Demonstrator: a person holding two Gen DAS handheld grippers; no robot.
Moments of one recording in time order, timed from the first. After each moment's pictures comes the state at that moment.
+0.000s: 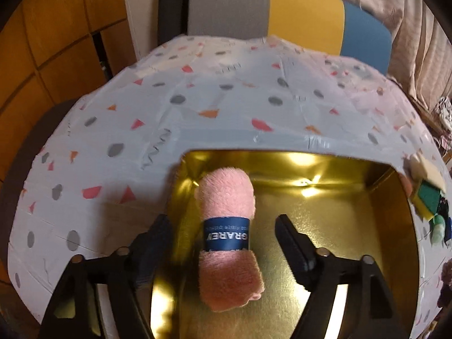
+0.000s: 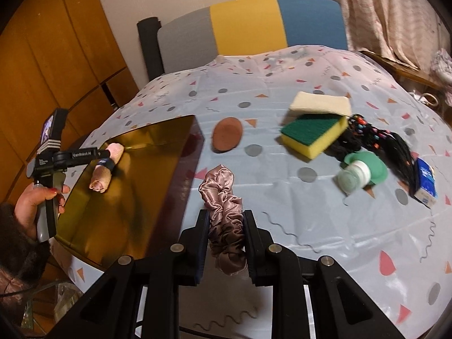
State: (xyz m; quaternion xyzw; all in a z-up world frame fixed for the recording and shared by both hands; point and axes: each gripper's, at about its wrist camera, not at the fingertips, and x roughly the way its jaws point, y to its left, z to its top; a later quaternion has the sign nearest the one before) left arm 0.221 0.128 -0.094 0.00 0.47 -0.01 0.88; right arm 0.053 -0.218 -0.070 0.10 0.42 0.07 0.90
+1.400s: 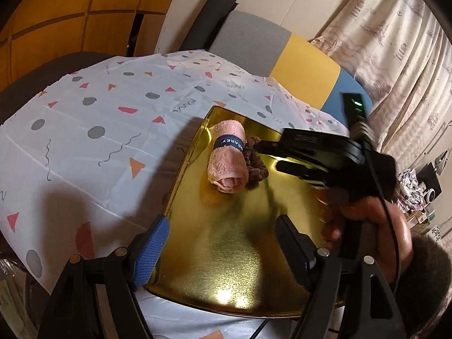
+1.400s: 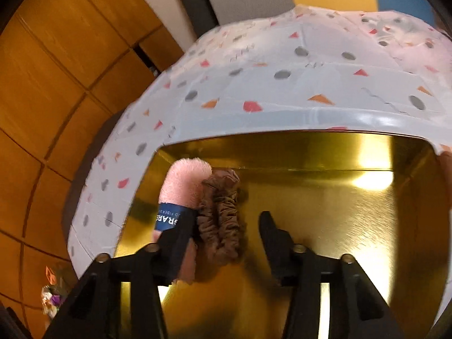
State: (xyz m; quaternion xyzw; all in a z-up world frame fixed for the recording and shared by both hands) left arm 0.065 0.177 -0.096 -0.20 0.40 -0.04 0.90; right arm 0.239 -0.019 -0.109 0.15 0.49 0.20 0.83
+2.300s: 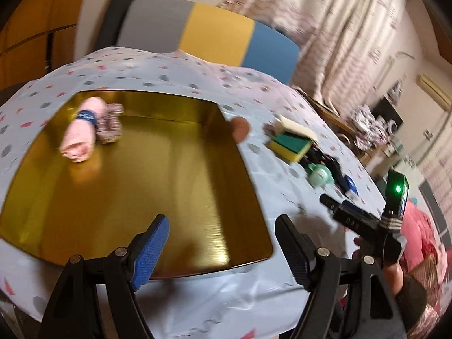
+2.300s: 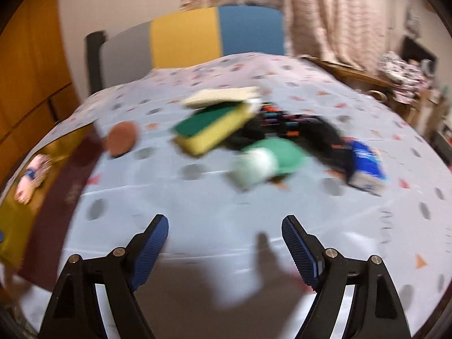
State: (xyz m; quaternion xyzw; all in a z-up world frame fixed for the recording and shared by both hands) left arm 0.031 0.009 -0.086 -0.09 0.41 -0.21 0.88; right arm 0.039 -0.314 -0.119 0.08 0.38 -0.10 0.92
